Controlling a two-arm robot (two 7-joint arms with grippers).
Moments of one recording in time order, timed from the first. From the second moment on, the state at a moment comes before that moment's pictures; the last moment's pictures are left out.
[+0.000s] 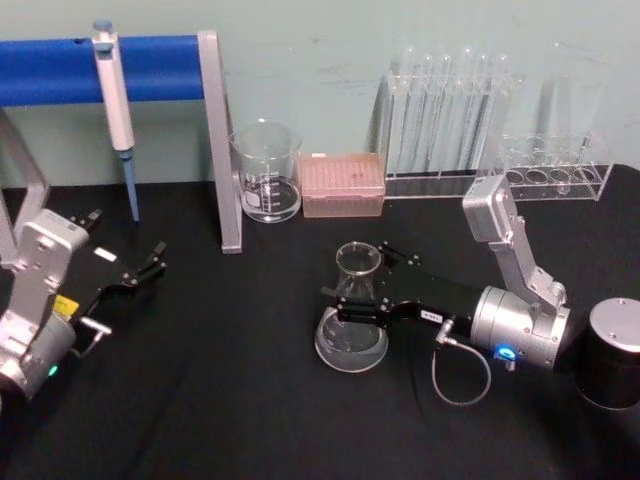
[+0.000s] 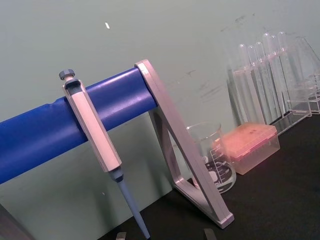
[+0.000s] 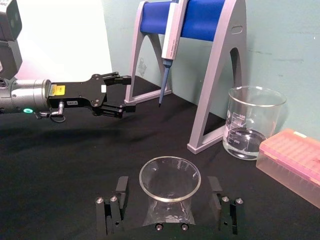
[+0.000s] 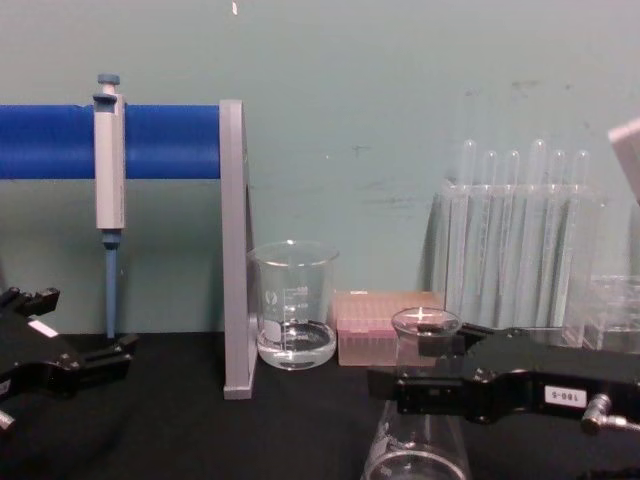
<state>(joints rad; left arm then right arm) -0.20 0.60 0.45 -1.41 -0.25 -0.12 0.03 0.37 0.46 -0.54 -1.34 0.48 0.01 0.64</state>
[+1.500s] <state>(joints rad) -0.20 0.60 0.45 -1.41 -0.25 -0.12 0.03 0.28 0.64 -0.50 -1.51 0.55 0.19 0.61</state>
